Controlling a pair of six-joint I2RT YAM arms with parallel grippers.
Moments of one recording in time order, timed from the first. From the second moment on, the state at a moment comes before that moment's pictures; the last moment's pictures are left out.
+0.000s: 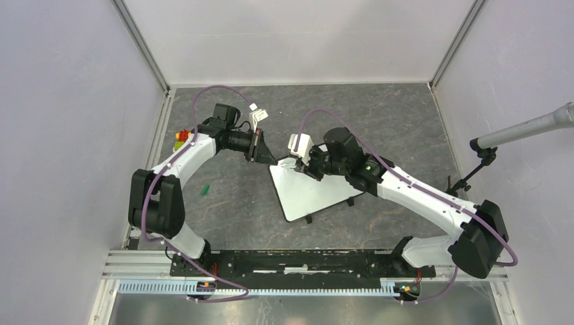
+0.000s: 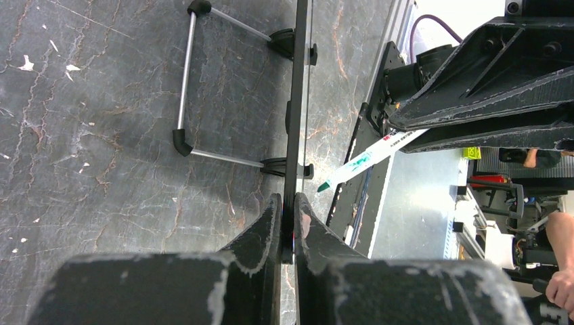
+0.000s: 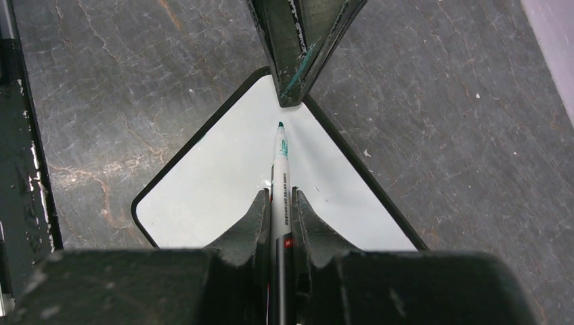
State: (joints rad) left arm -0.25 1.59 1.15 -0.54 1.07 0.08; right arm 0.81 1.30 1.02 -0.23 -0.31 -0.42
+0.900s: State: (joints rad) left arm -0.25 1.60 1.15 -0.54 1.07 0.08; right arm 0.85 1.36 1.06 -0.23 -0.26 -0.42
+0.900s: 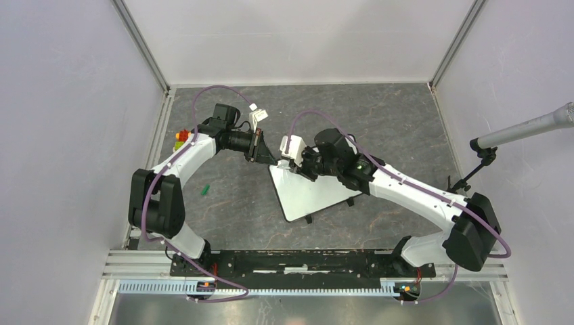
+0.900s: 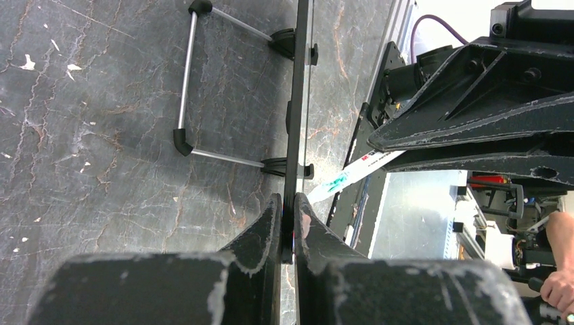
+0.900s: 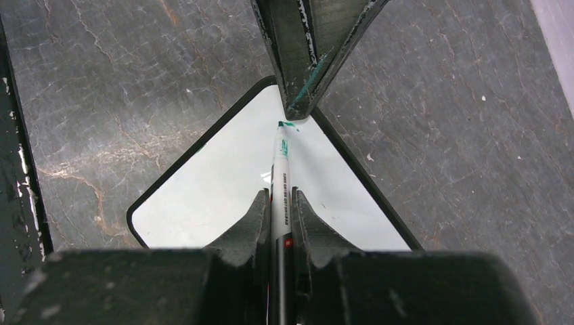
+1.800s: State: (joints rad) left arm -0.25 1.61 1.15 -0.54 1.07 0.08; right arm 0.86 1.32 1.01 -0.29 -0.19 -0.49
